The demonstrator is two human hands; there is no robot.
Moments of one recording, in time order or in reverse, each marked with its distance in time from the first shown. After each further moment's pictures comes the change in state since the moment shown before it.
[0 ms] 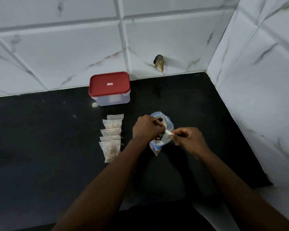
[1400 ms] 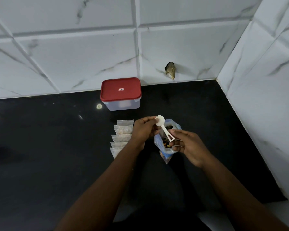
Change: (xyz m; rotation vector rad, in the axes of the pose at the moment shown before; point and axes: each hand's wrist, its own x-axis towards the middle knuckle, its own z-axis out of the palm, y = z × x) left_hand 0.005 -0.016 -0.047 -0.975 -0.062 -0.344; right_hand 0.002 -0.047 0.035 0.607 -0.149 0.163
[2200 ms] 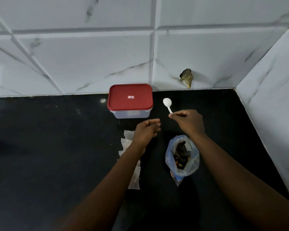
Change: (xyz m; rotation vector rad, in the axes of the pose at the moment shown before) left_hand 0.053 0.027 -0.033 0.067 -0.001 0.026; right_hand 0.146 -0.058 0.035 -0.785 0.344 -0.242
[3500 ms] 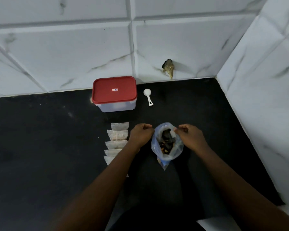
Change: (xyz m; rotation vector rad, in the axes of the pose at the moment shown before) left_hand -0.009 -0.036 0.029 0.455 -0.003 -0.106; right_hand -0.067 0.079 -0.037 -0.081 -0.101 0.200
